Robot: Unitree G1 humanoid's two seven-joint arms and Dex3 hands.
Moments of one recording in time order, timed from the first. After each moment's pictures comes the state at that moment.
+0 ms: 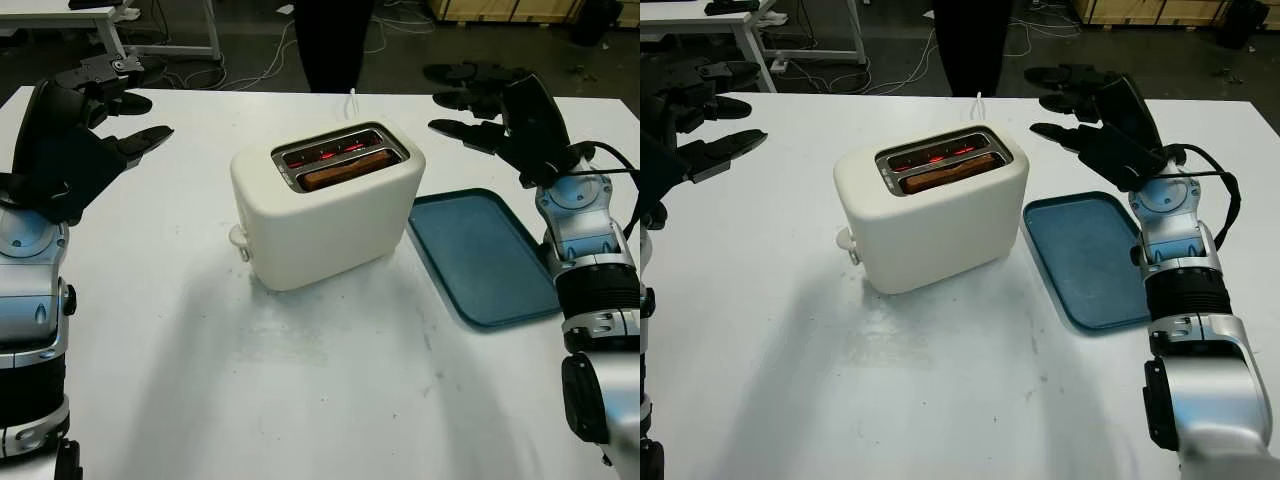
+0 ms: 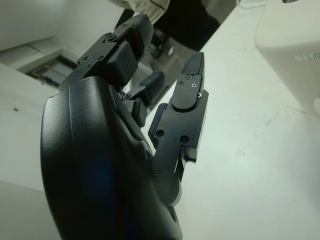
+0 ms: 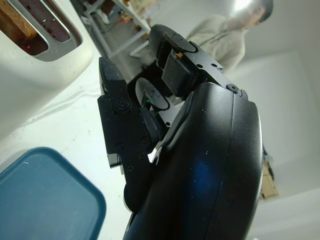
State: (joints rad) left arm -0.41 0.53 0.20 -0.27 0.12 0.31 -0.21; right arm -0.78 -0.49 -0.03 0.63 -0.13 -0.34 0.25
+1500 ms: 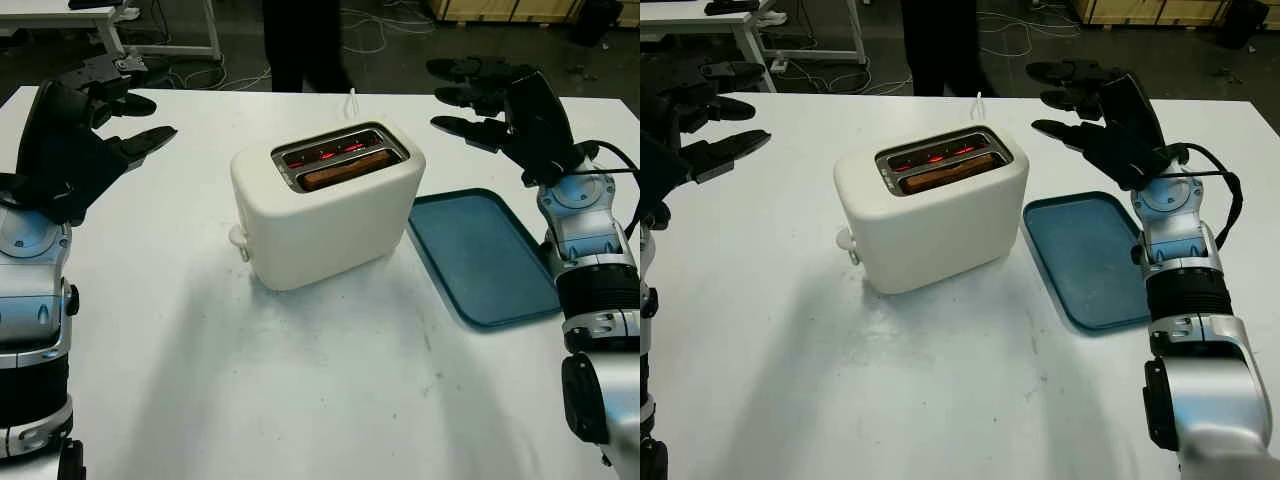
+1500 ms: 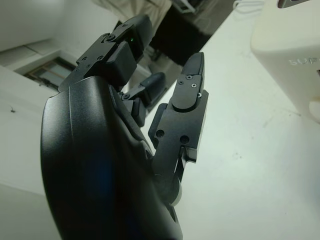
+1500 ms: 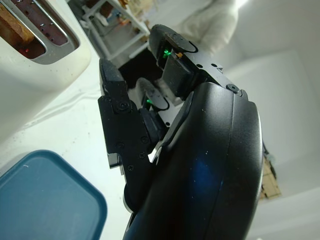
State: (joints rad) left arm -0.41 0.52 0.20 -0.28 0.11 0.31 -0.22; right arm -0.77 -0.49 -0.04 0.63 -0.11 -0.34 0.25
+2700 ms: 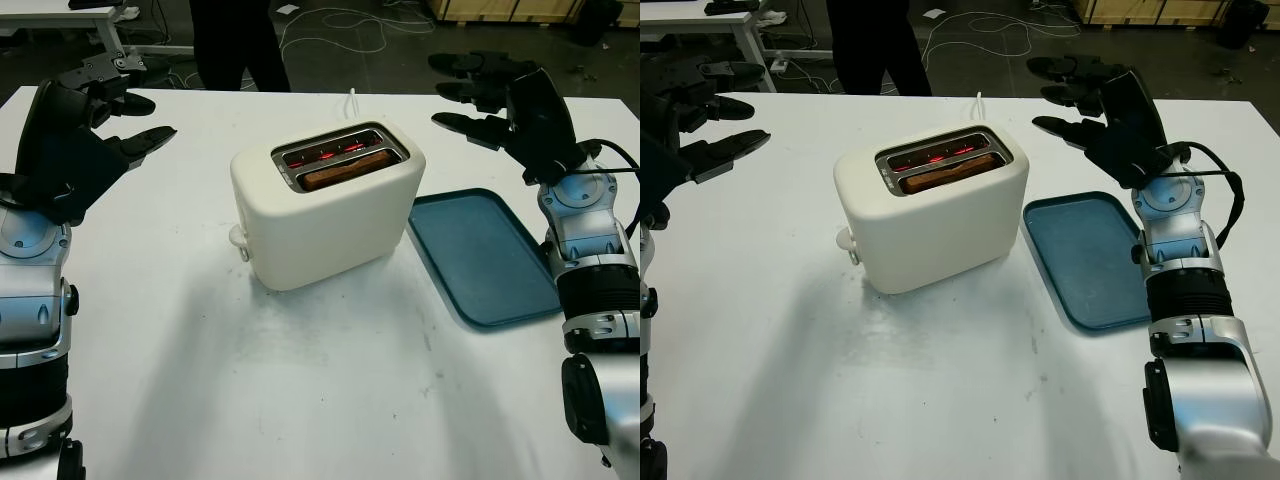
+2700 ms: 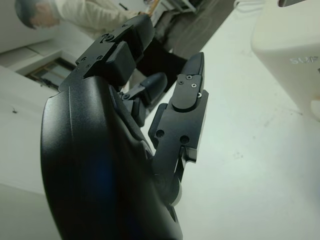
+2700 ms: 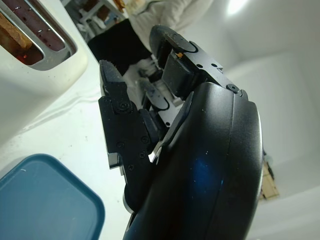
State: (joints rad) left arm -0.41 0.52 0.20 -0.28 0.12 0.31 -0.22; right arm -0.77 -0.49 -0.04 0.60 -0.11 -0.33 0.24
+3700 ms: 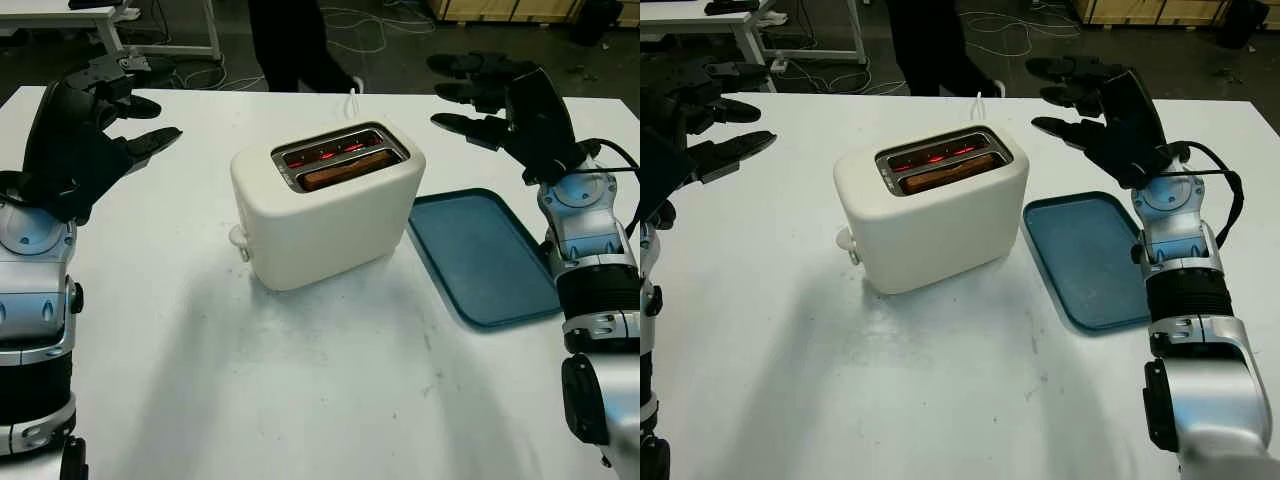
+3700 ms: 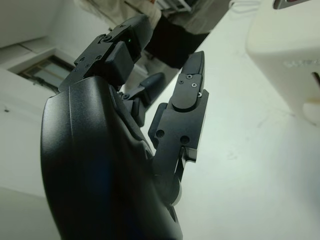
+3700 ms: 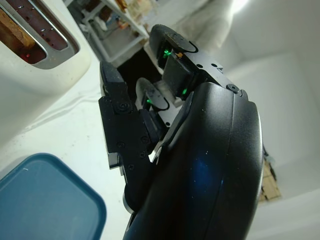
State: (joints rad) left arm -0.42 0.50 0.18 -0.27 0.11 0.34 -0.22; right arm -0.77 -0.49 -0.04 0.62 -0.10 -0.35 0.25
